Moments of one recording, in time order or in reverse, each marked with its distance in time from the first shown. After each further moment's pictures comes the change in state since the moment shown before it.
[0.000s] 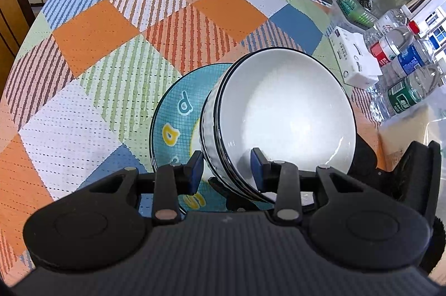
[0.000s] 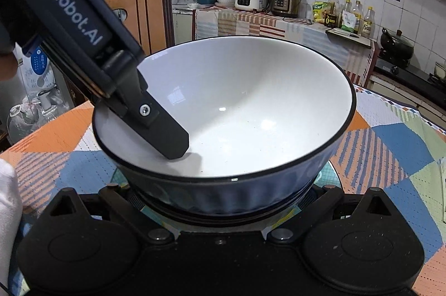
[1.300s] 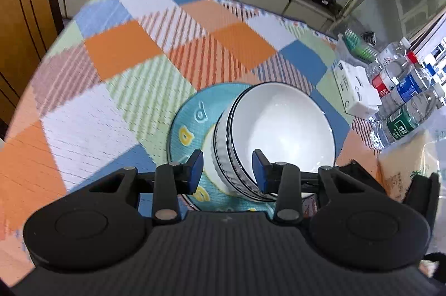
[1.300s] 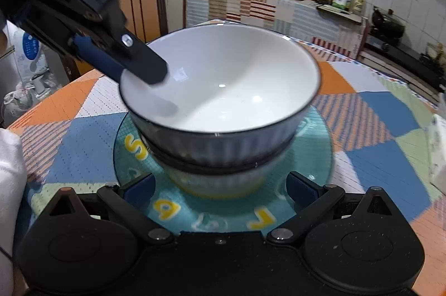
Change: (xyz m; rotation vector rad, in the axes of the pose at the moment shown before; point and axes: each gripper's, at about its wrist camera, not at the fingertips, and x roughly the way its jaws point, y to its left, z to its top) left arm -0.042 -0.006 -0.037 -0.051 -0.199 0.058; right arm -0.034 0.011 -0.022 0.033 0.104 -0.063
